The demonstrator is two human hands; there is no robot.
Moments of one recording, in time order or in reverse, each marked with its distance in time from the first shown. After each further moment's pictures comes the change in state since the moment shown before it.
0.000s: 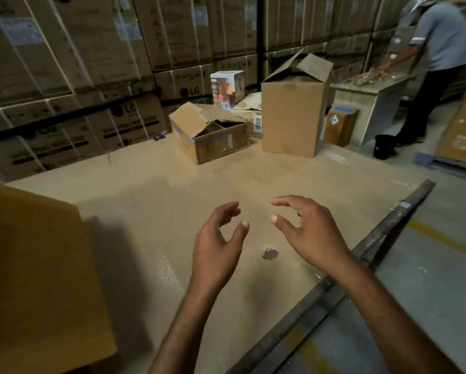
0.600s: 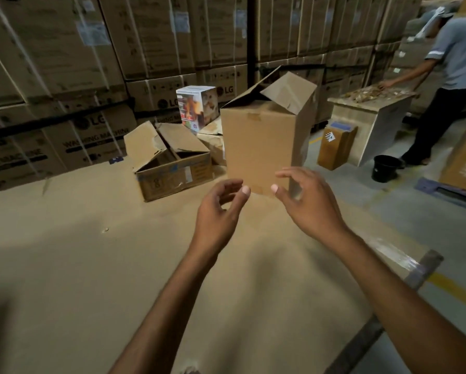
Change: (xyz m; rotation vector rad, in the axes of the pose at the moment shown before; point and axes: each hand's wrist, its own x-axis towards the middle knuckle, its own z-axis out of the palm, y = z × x) left_hand 0.279 0.054 0.226 -0.192 -0.026 0.022; right_hand 0.291 0.204 -0.103 -0.124 0.151 -0.111
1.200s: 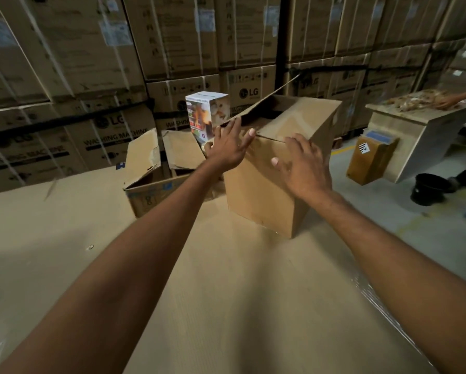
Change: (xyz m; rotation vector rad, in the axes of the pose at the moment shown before) left_hand 0.319 -0.017 0.076 0.824 -0.074 0.007; right_hand 0.234 0.128 0.048 -0.294 -0.112 -0.036
